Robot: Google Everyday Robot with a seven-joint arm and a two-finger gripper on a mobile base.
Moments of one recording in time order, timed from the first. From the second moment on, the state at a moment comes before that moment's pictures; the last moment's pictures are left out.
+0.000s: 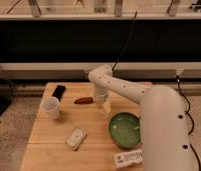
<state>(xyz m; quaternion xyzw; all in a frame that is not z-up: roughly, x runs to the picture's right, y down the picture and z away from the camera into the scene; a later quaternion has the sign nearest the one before) 0.023 0.105 0.917 -0.36 -0.12 -0.30 0.88</state>
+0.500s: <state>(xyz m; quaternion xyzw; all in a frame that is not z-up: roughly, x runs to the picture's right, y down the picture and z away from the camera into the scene) 0.021 0.081 0.921 -0.35 -0.11 -0.28 0.89</state>
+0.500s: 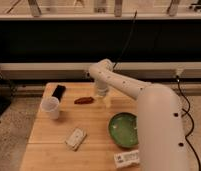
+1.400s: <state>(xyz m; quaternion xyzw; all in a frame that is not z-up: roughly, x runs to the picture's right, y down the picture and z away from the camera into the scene) -0.050 0.096 0.942 -0.34 -0.11 -0.23 0.90</state>
